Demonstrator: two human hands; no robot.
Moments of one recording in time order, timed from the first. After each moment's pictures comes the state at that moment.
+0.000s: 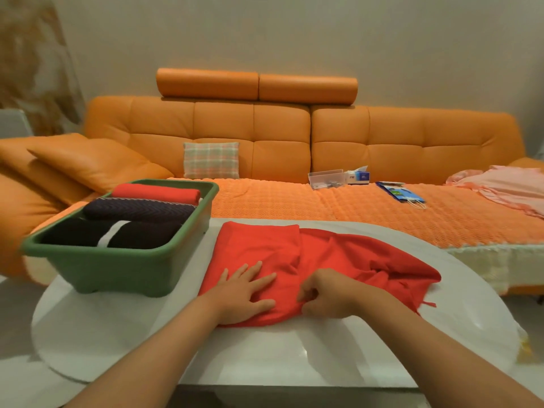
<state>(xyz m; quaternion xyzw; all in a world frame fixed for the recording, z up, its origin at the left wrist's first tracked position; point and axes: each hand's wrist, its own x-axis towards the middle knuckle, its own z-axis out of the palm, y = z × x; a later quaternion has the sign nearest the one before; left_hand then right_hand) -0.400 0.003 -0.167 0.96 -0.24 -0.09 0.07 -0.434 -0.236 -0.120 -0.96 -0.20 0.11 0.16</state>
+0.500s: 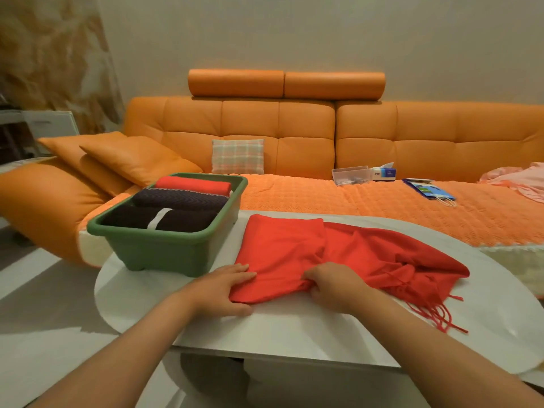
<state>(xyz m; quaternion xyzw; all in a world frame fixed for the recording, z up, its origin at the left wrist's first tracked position) -0.445 0.096 -0.156 0.97 -0.22 -0.07 0.12 -0.437 -0.194 -0.147 -0.97 -0.24 -0.03 0.04</state>
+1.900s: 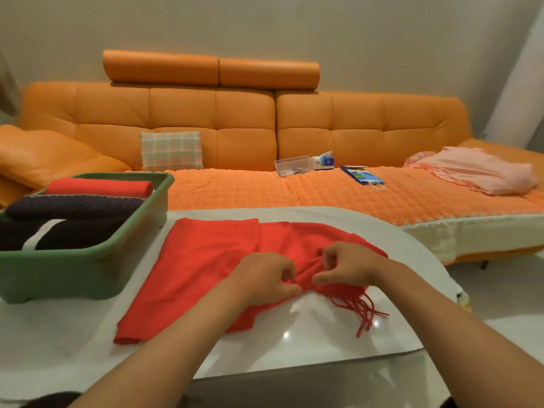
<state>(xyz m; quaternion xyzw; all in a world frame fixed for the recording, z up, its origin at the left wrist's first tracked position) -0.415 -0.120 -0.139 0.91 -0.37 0.08 0.14 -0.443 -0.349 -0.107 -0.98 -0.03 0.07 0.19</state>
